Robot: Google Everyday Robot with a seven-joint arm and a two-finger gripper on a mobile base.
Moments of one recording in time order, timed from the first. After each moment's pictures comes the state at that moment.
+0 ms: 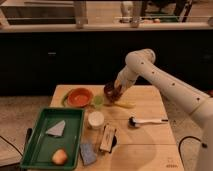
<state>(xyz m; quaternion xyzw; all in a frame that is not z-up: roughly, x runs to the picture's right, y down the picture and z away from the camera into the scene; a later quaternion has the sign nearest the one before) 0.083 -0.021 0.805 -0.15 -0.22 -0.37 0.89</state>
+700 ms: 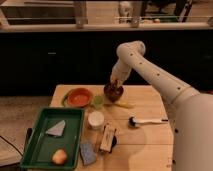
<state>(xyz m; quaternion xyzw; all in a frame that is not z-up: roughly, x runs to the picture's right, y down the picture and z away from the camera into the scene) 0.068 -0.046 0.835 -0.17 -0.21 -0.43 0.86</state>
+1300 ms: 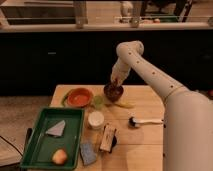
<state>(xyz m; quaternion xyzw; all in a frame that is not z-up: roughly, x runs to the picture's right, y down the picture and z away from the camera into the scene) 0.075 -0.051 0.861 -0.18 -0.22 -0.44 0.85</state>
